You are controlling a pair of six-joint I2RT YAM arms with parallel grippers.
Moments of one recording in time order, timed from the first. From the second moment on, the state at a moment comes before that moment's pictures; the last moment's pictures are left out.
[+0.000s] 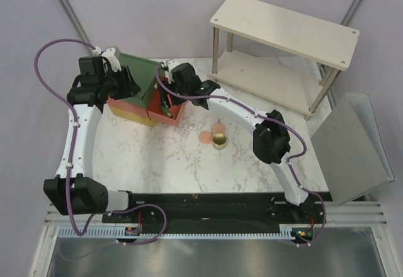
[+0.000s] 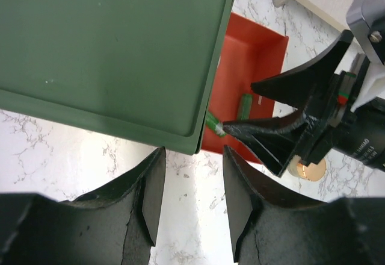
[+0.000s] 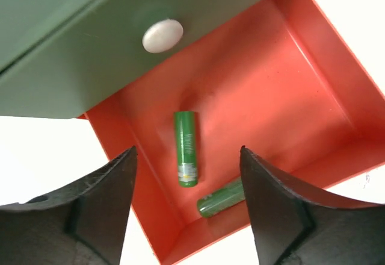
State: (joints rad) left arm 0.06 1.34 1.44 -0.74 0.30 -0.14; right arm 0.81 2.27 2.13 -0.44 -0.07 0.24
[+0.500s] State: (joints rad) left arm 0.06 1.54 1.52 -0.72 0.27 -0.17; right arm 0.61 2.00 1.85 -0.33 -0.09 0.42
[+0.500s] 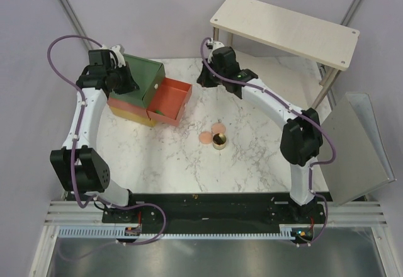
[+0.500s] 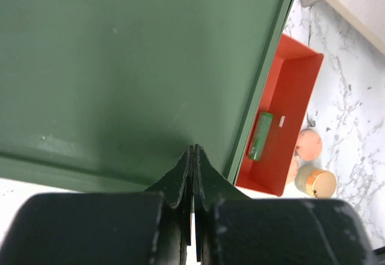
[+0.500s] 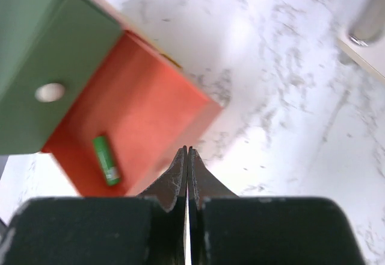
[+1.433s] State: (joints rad) left arm 0.06 1.56 1.53 -0.72 0.26 -0.18; right arm 0.62 2.27 1.88 -0.24 -0.39 0.60
